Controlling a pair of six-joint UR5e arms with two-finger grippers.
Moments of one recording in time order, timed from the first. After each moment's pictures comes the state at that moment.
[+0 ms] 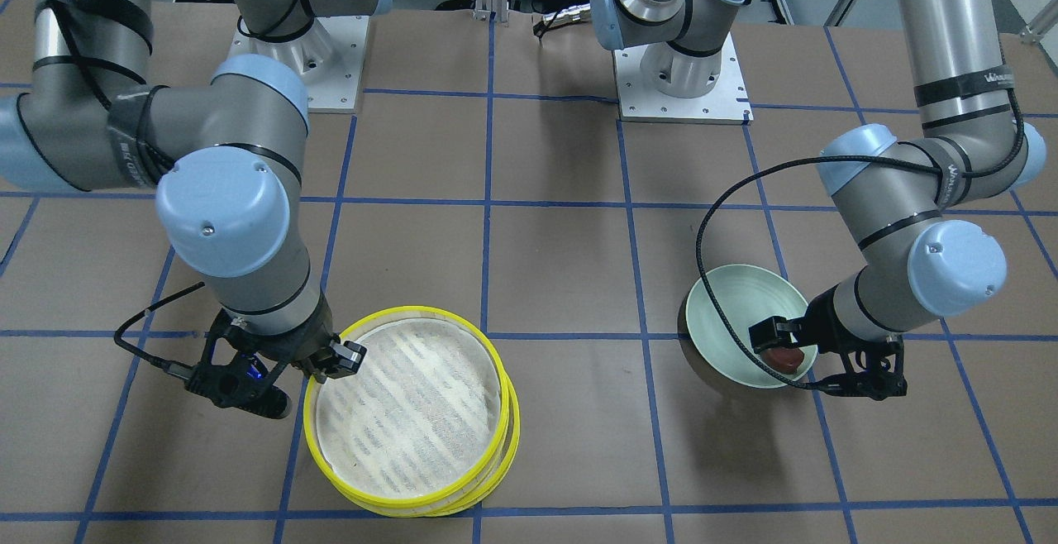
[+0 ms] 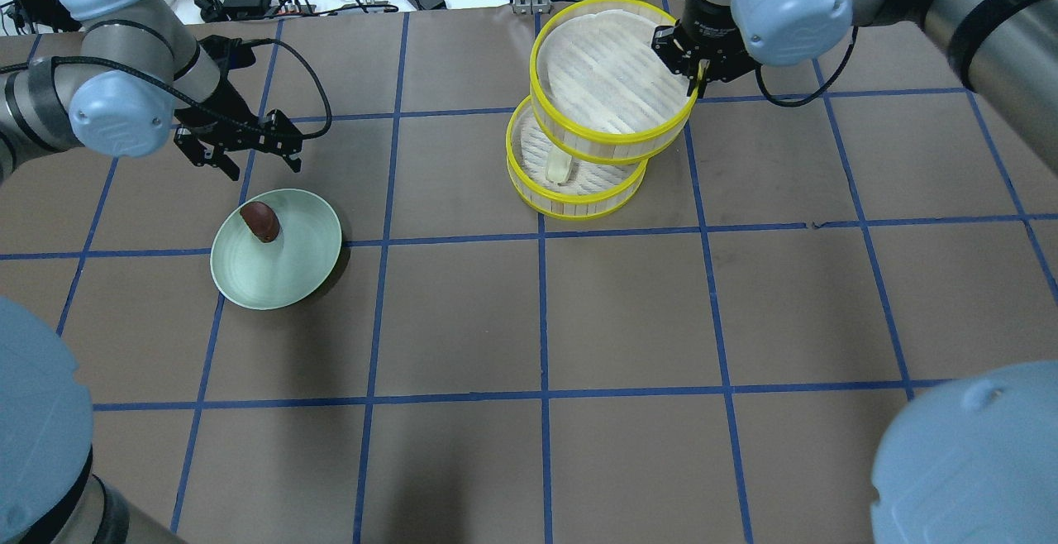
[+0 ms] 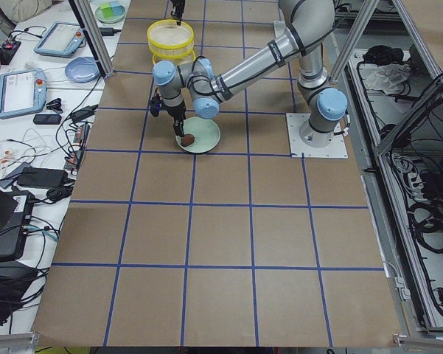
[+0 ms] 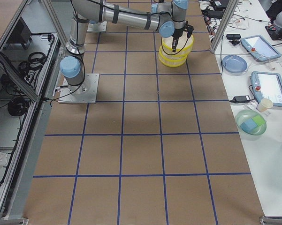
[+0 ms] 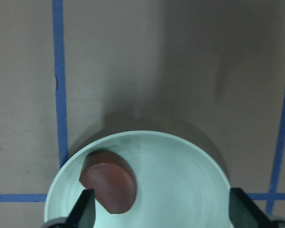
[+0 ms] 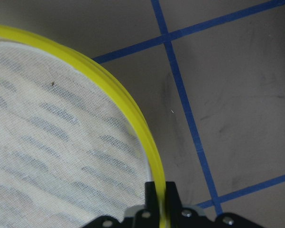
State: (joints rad) left arm -1.28 -2.01 -1.68 -1.14 1.60 0.28; right arm 1.68 -1.10 1.42 -1.94 -1.63 0.42
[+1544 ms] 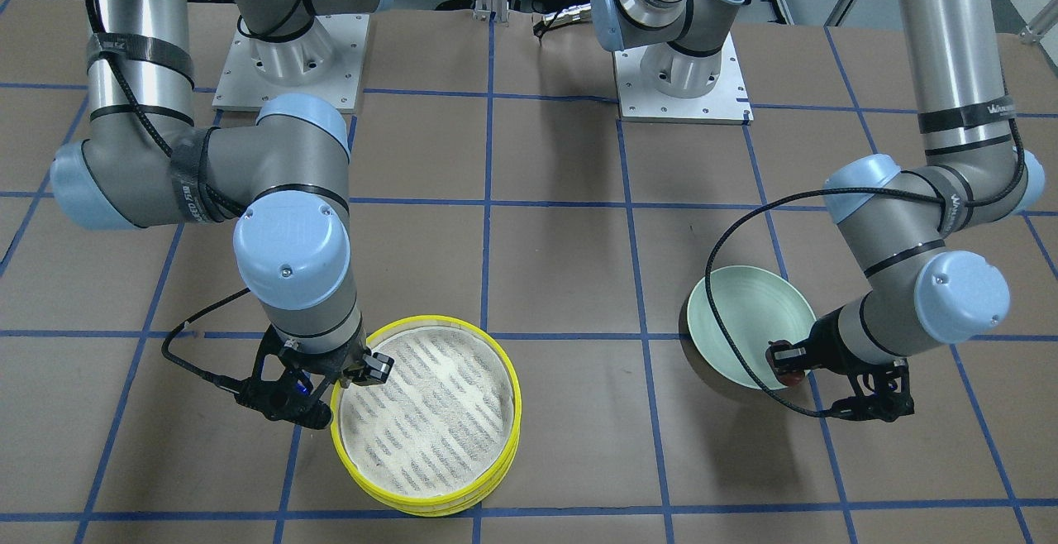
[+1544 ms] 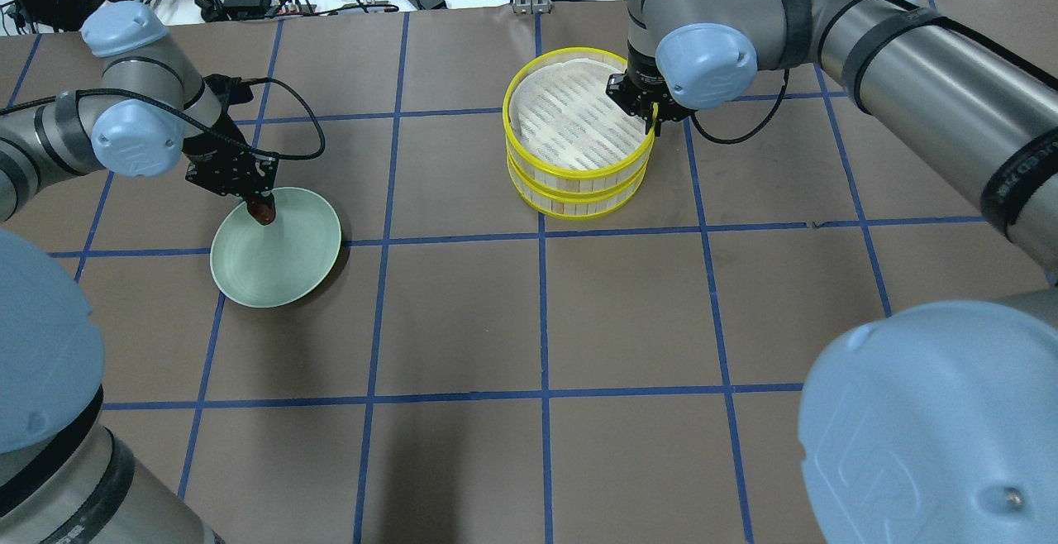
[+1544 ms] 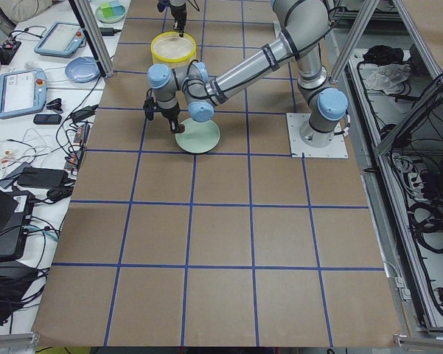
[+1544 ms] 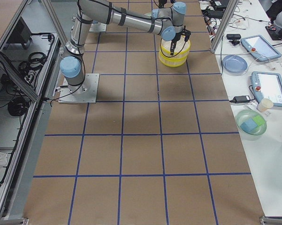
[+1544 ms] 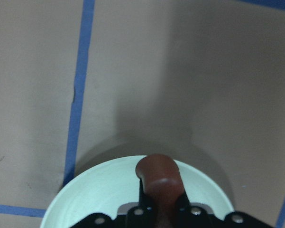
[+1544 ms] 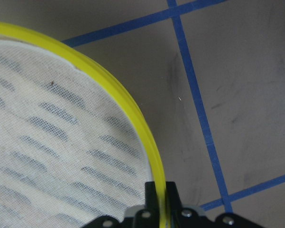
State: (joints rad) left arm -1.31 -2.02 -1.60 -1.12 1.50 0.06; right arm 1.72 -1.06 1.44 -1.95 -1.67 0.45
